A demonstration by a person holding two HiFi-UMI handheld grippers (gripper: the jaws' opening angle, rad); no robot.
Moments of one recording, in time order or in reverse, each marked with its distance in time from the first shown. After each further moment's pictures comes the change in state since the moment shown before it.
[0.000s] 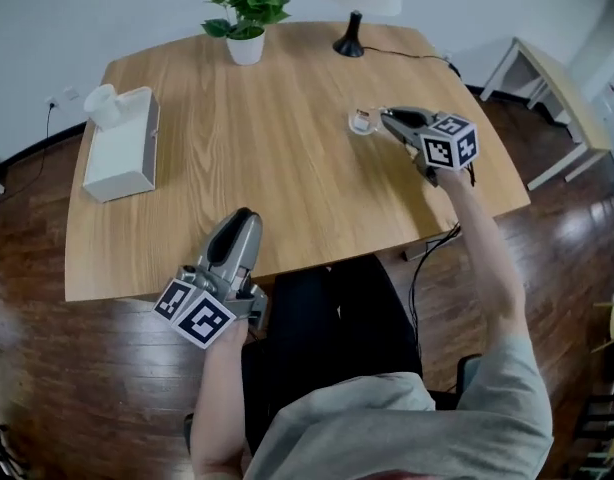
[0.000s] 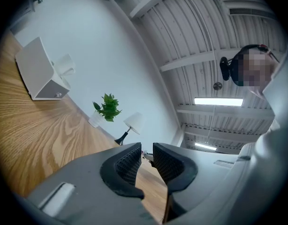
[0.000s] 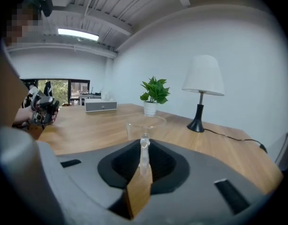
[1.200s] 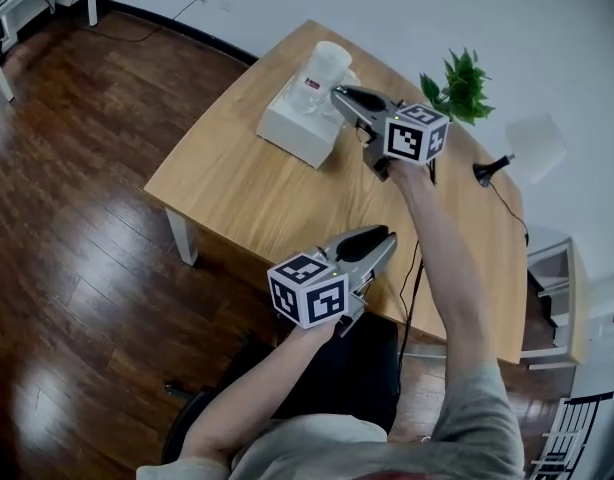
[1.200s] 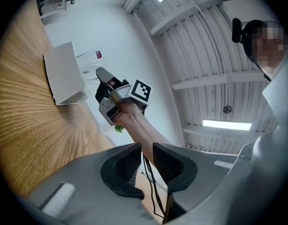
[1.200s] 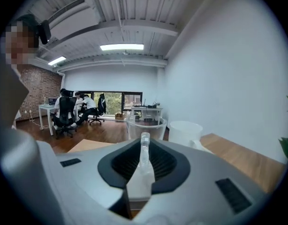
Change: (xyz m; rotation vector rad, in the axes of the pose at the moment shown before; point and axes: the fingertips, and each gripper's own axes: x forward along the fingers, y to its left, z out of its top) left arm -0.026 0.039 0.039 -0.197 -0.201 0.042; right arm 0.294 0.395 0.247 -0.200 -0.140 0.667
